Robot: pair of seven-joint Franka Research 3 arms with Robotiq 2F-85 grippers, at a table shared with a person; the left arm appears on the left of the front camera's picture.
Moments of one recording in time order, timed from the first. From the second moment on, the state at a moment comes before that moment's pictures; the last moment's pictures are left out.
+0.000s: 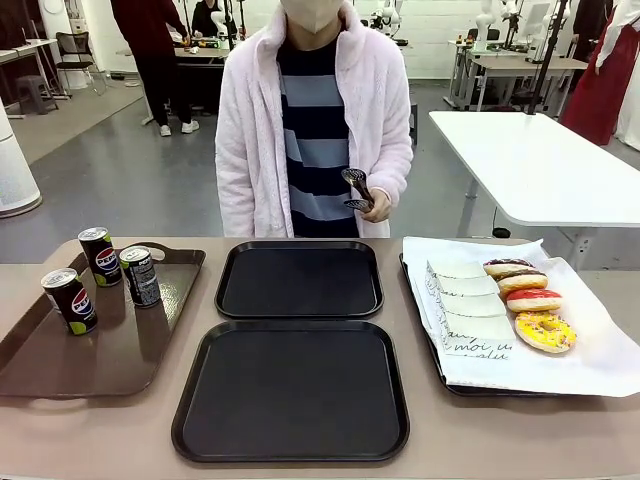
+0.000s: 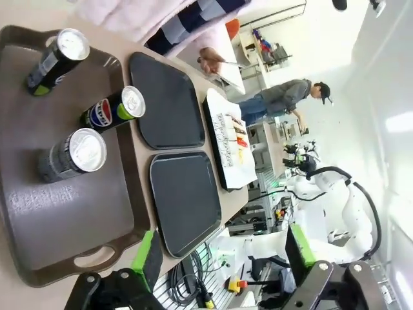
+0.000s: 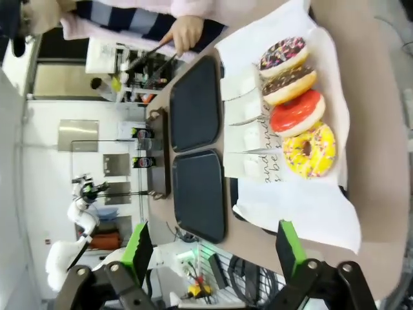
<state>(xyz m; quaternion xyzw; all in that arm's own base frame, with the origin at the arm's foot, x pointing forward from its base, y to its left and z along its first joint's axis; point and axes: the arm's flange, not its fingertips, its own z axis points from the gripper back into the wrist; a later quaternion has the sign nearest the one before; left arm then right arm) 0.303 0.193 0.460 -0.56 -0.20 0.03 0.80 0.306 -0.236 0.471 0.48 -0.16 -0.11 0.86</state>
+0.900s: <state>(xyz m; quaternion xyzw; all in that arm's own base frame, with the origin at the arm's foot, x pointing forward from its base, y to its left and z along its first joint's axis) 0.297 0.221 0.444 -0.56 -0.20 0.07 0.80 0.290 -0.254 0.479 0.52 -0.15 -0.06 0.84</state>
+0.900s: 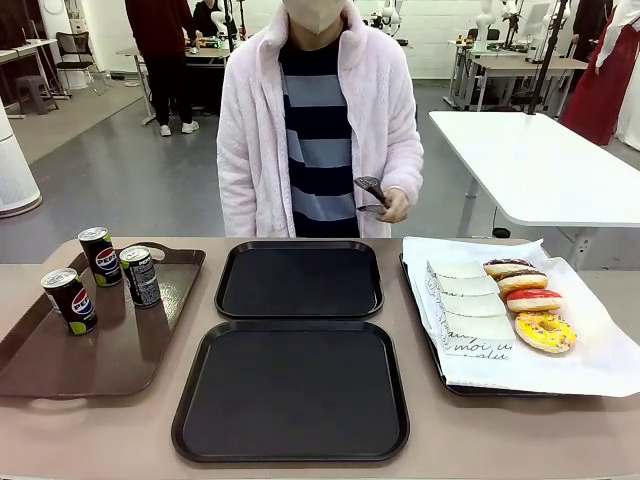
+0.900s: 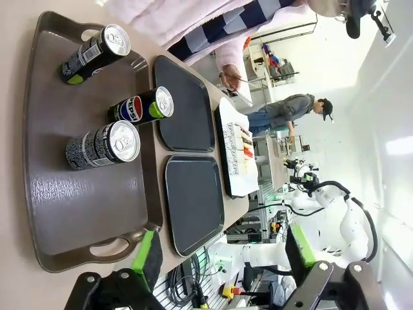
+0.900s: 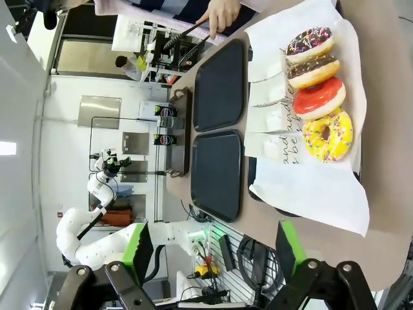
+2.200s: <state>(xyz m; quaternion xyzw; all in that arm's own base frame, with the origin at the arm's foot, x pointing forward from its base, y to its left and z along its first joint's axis) 0.305 0.205 0.461 -0.54 -0.19 0.04 0.82 0.290 -0.253 0.479 0.51 -0.15 -0.06 0.84</state>
